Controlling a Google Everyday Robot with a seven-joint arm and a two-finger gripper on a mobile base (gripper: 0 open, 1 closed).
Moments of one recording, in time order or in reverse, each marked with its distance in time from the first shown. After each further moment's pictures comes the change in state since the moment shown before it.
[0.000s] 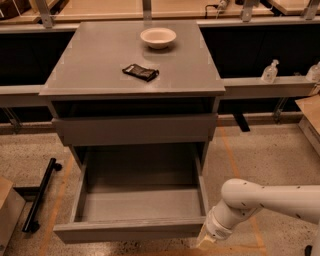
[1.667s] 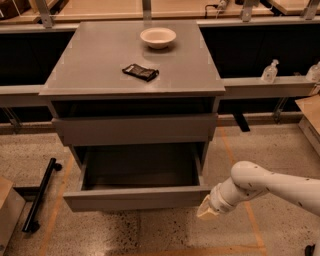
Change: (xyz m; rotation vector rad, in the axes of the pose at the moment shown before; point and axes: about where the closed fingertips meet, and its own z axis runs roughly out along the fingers) arm -0.026 -0.092 -0.039 0.151 -0.145 -0.116
